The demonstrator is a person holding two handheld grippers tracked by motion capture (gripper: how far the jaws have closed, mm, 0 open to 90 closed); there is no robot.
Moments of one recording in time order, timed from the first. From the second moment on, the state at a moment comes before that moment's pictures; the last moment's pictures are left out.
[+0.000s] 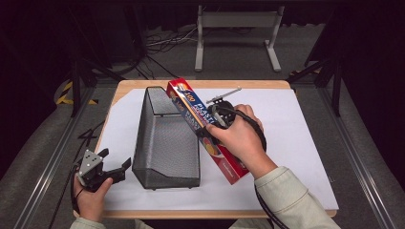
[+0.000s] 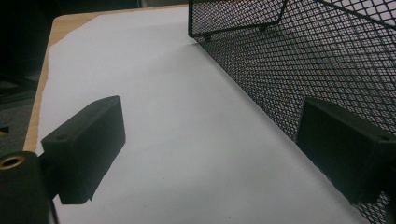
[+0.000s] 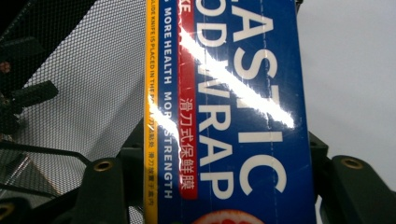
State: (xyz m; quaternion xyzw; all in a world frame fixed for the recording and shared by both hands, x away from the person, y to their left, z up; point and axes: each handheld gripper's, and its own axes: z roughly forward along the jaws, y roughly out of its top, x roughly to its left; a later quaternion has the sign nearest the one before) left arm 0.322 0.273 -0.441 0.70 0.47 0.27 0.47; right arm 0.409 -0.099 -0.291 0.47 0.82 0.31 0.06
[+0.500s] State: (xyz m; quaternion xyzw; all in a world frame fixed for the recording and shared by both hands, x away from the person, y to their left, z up) left arm 0.321 0.274 -0.441 0.70 0.47 0.27 0.47; right arm 0.410 -0.067 -0.294 0.49 0.81 0.32 0.05
